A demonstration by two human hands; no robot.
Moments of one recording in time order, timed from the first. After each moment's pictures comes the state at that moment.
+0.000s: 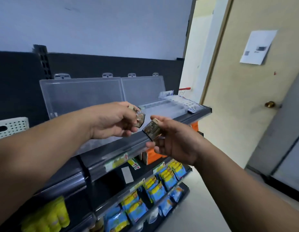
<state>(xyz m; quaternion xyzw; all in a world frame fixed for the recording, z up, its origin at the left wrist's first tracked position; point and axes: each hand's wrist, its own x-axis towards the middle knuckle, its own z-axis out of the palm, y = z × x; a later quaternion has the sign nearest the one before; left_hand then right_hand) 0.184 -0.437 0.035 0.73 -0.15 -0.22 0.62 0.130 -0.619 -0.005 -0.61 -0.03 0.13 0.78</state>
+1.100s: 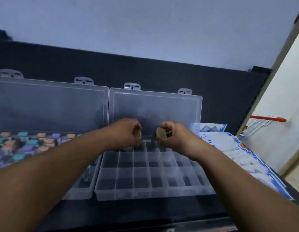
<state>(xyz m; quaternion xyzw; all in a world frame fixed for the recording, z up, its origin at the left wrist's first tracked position) 0.515 -0.627 -0.013 0.96 0.04 0.02 0.28 0.580 -0.812 -0.017 -0.89 -0.28 0.09 0.35</state>
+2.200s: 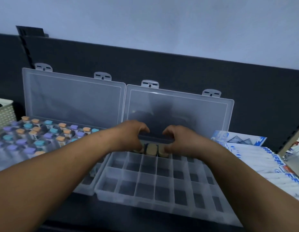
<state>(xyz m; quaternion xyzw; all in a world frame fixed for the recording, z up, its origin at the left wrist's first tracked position) 0.531 -0.622 -0.027 0.98 0.11 -0.01 0.18 0.638 -0.782 -0.029 -0.89 -0.40 0.13 0.15</state>
